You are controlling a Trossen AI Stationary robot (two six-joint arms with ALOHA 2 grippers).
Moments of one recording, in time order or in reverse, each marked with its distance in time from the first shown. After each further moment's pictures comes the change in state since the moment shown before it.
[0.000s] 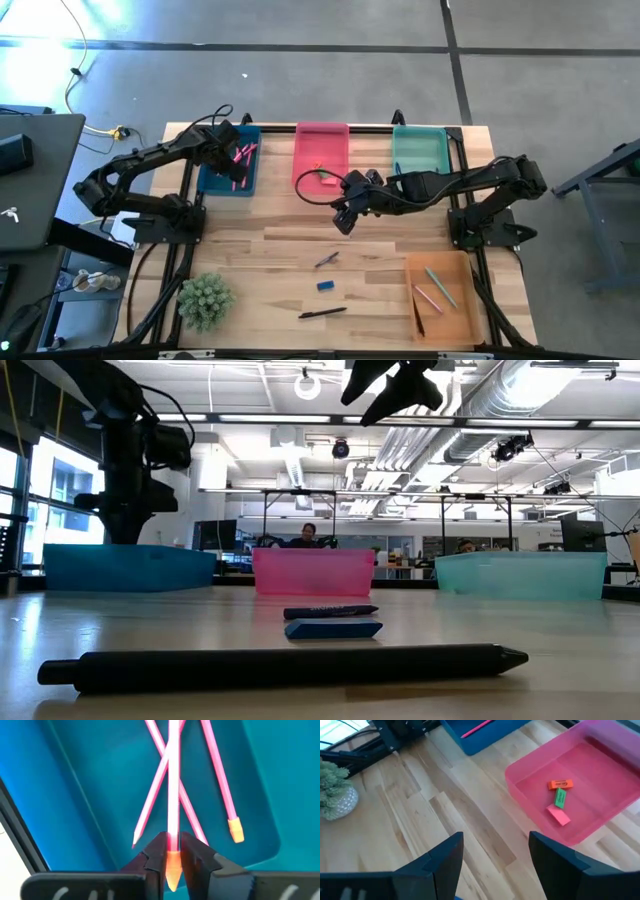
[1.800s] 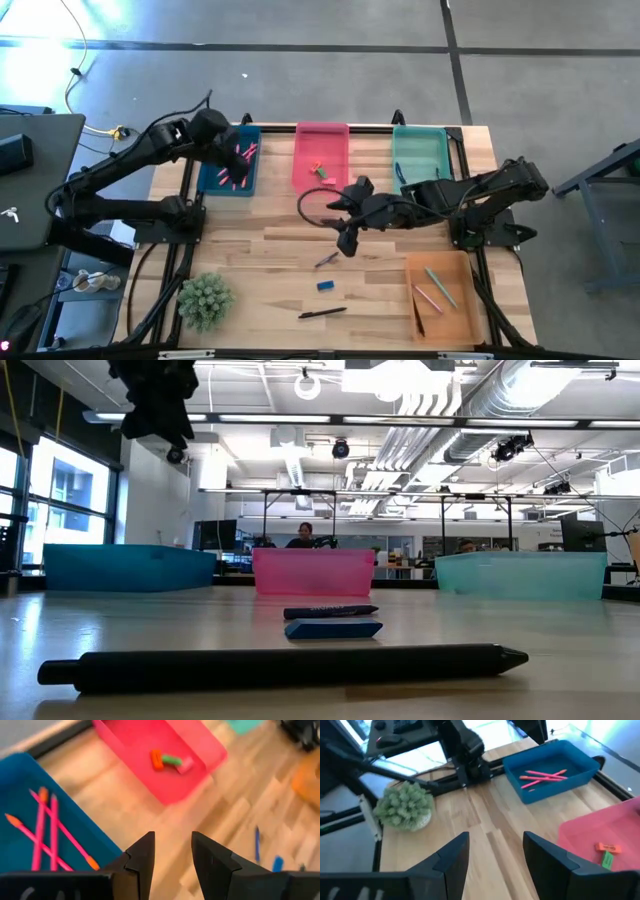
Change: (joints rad) left arm -0.290 -0.249 0.360 -0.118 0.288 -0.040; right arm 0.149 0.001 0.173 0.108 0.027 -0.186
